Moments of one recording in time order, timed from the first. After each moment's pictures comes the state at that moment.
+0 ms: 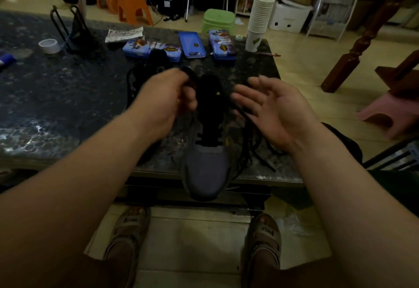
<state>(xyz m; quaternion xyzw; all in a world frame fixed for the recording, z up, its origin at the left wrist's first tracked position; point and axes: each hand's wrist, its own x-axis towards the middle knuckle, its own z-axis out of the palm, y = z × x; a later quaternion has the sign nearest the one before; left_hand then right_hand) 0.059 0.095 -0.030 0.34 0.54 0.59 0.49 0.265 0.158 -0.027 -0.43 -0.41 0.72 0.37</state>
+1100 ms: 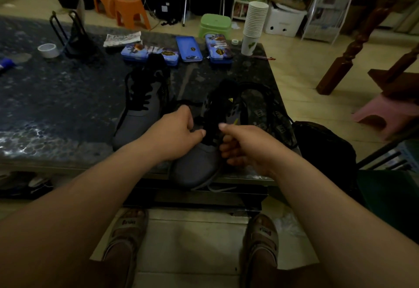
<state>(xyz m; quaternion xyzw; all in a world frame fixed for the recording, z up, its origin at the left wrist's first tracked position) 0.062 0.073 -0.070 0.61 0.73 0.21 0.23 0.252 0.115 -0.061 -0.55 -0.53 0.63 0.16</state>
